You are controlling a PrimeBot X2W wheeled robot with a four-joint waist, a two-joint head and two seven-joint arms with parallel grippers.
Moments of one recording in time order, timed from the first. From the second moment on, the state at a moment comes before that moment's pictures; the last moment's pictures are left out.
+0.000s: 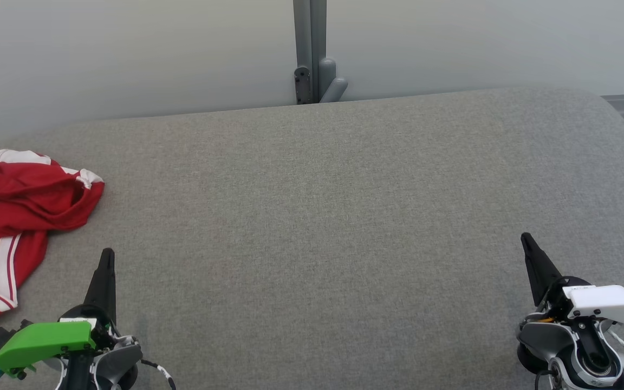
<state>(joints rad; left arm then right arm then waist) -0.12 0.05 0.12 0.26 -1.61 -0.13 0.12 -0.12 -0.05 -0.11 0.26 1.61 0.13 0.11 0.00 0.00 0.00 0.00</state>
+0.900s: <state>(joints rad) -0.10 0.04 0.12 0.28 -1.61 -0.13 0.12 -0.11 -0.04 -0.11 0.29 1.61 0.13 0.11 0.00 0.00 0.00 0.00</state>
